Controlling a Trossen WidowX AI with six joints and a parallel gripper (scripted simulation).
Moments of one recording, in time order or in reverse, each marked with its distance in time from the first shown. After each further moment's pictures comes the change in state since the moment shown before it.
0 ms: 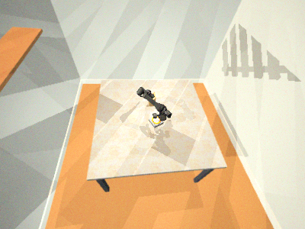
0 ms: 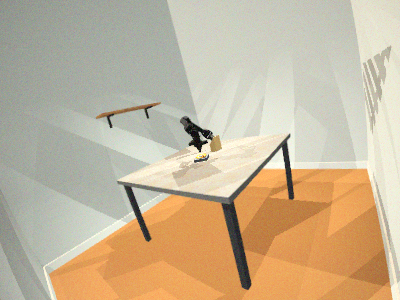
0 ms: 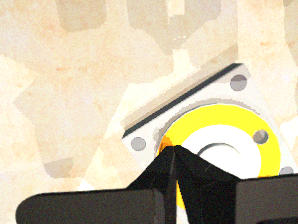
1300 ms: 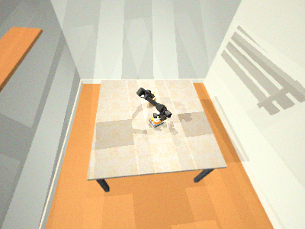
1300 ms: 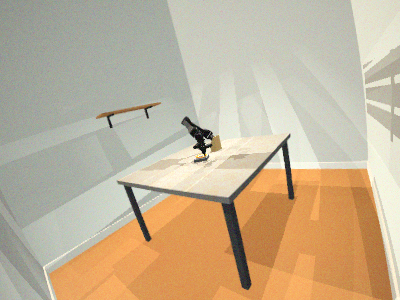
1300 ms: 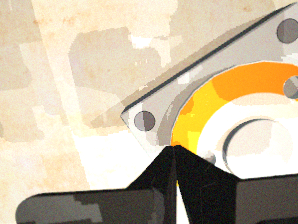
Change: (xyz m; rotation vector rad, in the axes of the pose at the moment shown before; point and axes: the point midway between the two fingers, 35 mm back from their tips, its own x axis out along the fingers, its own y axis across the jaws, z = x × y) arm 0.040 0.012 -0.034 -0.003 0.008 -0.006
